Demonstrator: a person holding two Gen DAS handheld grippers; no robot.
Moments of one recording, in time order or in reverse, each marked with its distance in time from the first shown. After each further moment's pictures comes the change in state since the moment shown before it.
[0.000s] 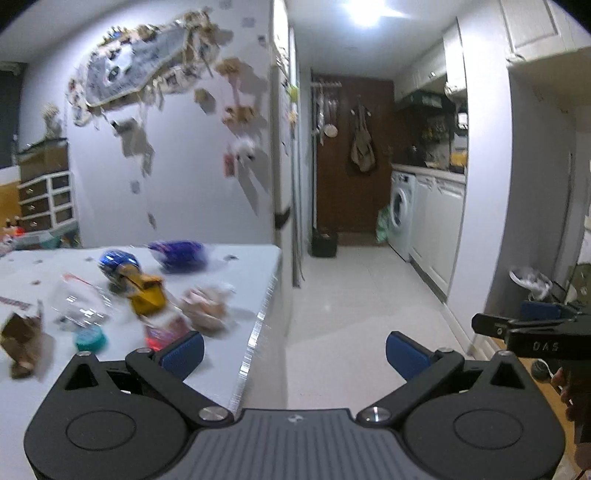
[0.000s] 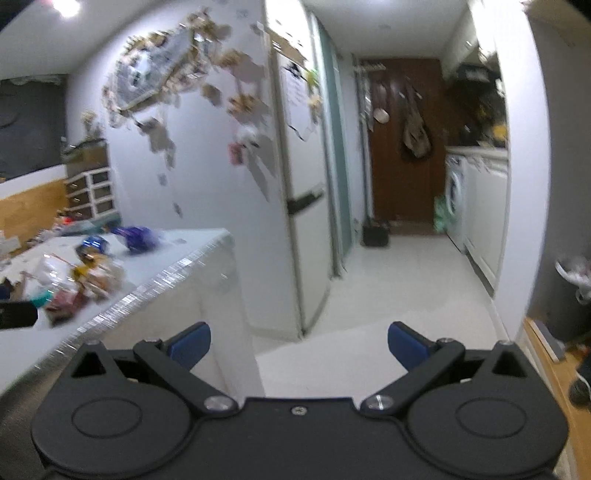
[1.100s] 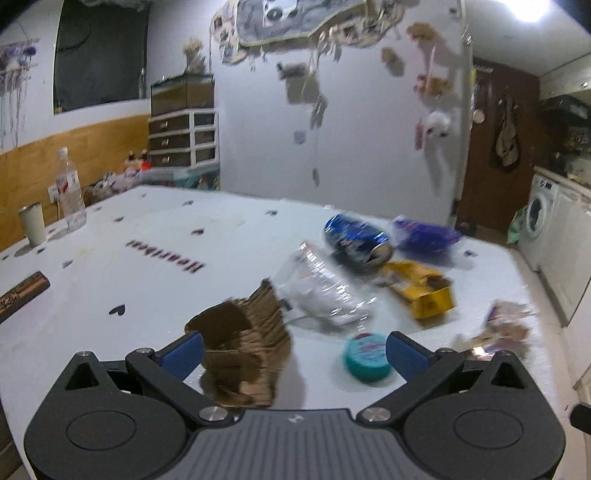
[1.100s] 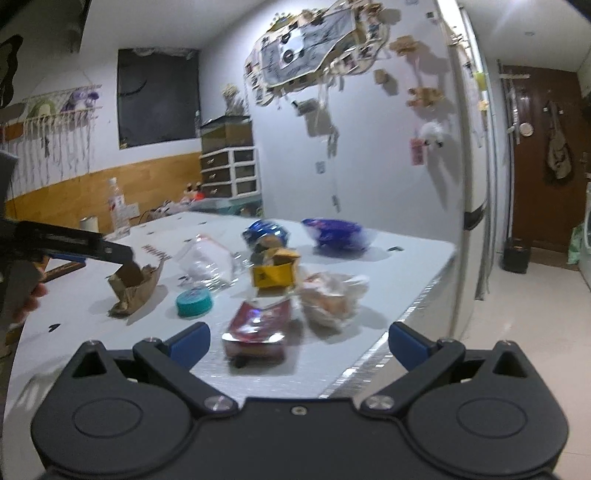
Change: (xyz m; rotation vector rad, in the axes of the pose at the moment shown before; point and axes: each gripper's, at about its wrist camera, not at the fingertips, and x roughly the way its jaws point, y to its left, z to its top) left arm 0.056 0.270 0.010 -0.194 0.162 0.362; right arm 0.084 0.228 0.011 -0.149 0.036 0.404
